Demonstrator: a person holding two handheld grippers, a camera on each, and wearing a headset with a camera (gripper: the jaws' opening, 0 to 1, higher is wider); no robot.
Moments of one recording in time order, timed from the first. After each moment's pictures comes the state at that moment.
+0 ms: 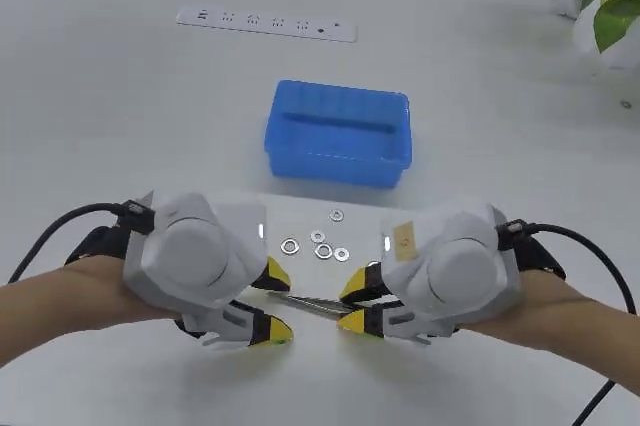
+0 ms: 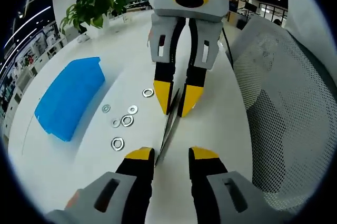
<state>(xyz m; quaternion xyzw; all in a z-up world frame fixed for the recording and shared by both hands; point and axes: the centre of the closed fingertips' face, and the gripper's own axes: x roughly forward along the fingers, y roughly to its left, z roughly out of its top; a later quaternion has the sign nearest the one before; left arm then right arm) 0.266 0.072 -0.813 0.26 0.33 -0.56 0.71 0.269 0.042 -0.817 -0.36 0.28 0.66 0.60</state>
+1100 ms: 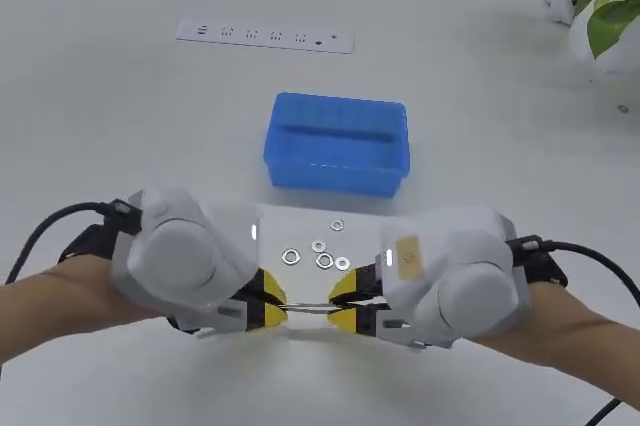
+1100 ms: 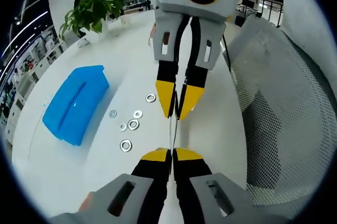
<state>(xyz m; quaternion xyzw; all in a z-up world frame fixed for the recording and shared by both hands) 0.267 0.079 -0.788 0.27 0.32 -0.56 0.72 0.268 0.055 -0.790 -0.36 0.21 0.66 0.62</state>
